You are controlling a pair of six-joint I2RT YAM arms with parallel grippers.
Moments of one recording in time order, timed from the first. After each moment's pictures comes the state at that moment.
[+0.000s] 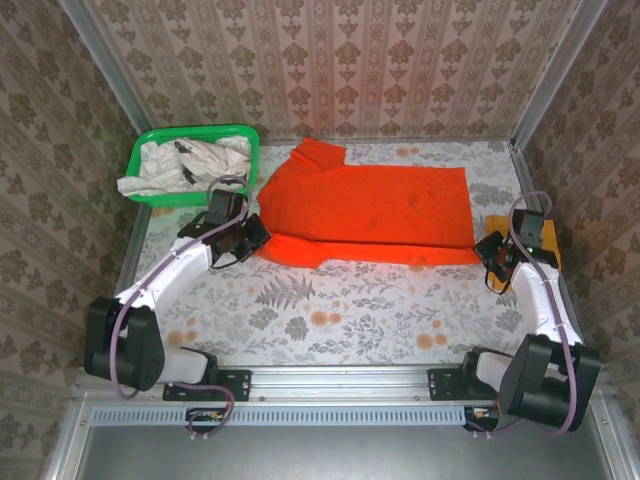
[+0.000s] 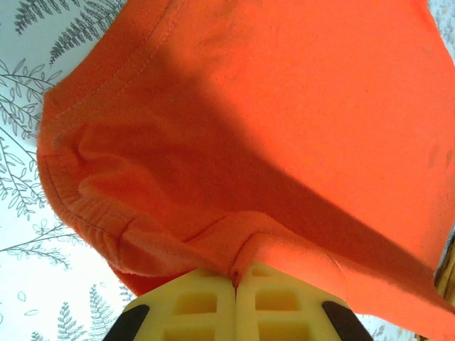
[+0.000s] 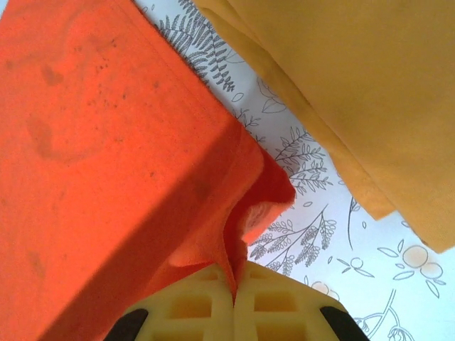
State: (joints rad) left arm -0.34 1.36 0.92 -0.50 0.24 -0.90; right arm -0.33 1.16 0.75 -0.58 -0.13 0.66
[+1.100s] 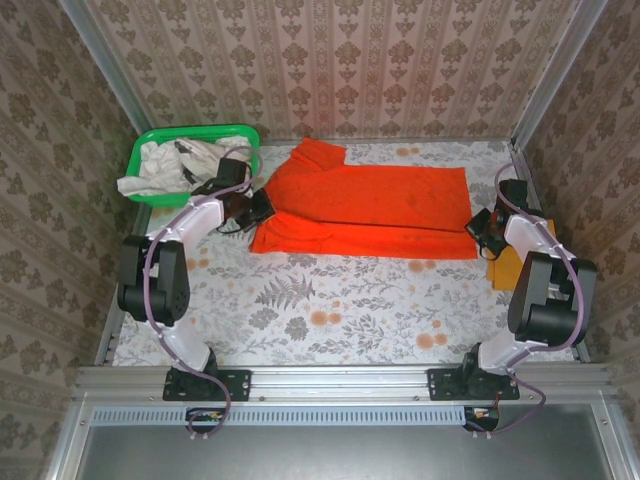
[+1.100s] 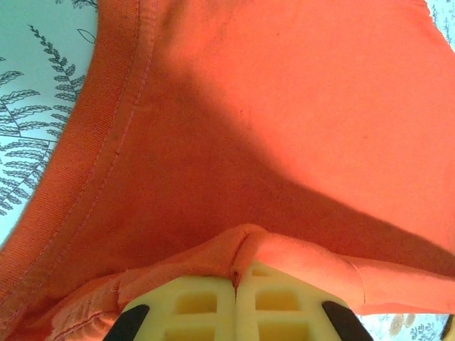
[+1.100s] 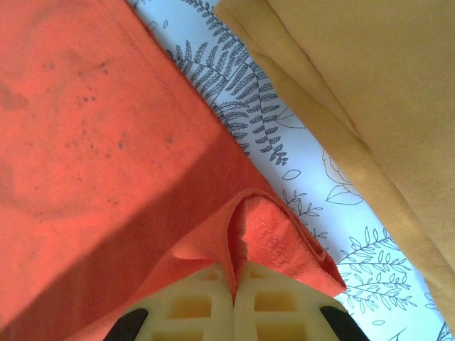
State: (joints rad) left arm -0.25 1.75 1.25 -0.50 0.34 -0.70; right arm -0.28 1.59 1.00 -0.54 -0.10 0.63
